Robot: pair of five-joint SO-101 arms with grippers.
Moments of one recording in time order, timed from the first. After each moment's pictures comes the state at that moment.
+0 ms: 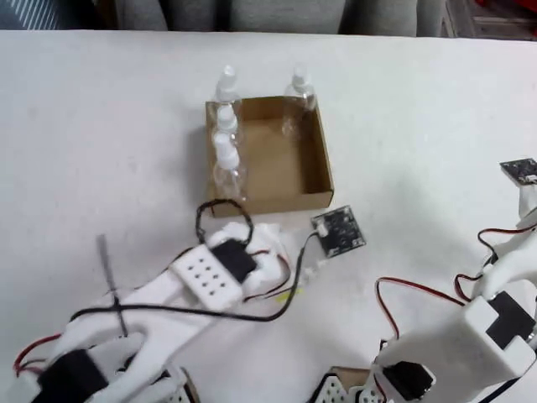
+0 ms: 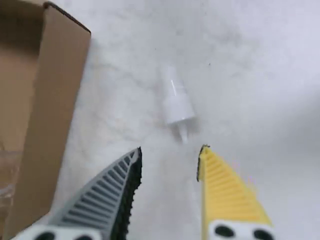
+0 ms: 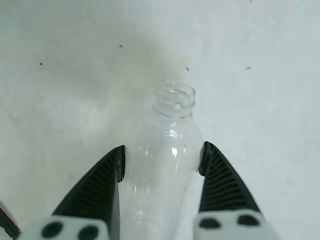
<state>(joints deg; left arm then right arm) 42.4 -23.6 46.9 50.7 -20.1 47.6 12.6 1.4 80.4 65.7</state>
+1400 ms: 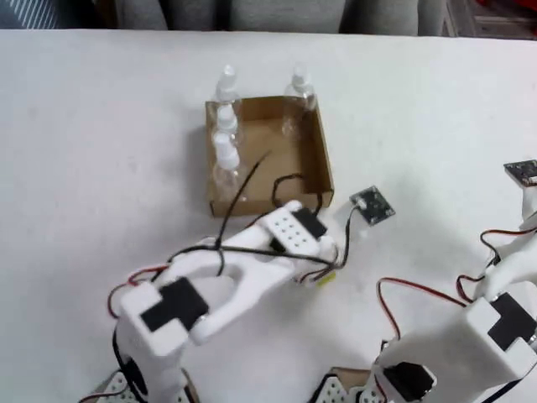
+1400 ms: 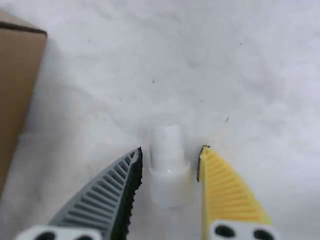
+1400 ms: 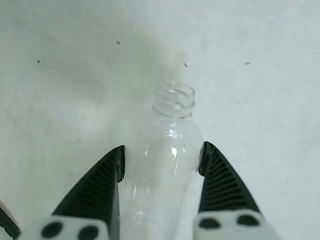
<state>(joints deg) 44.3 18.9 14.8 56.1 -6.0 48.2 12.6 1.4 80.4 65.7</state>
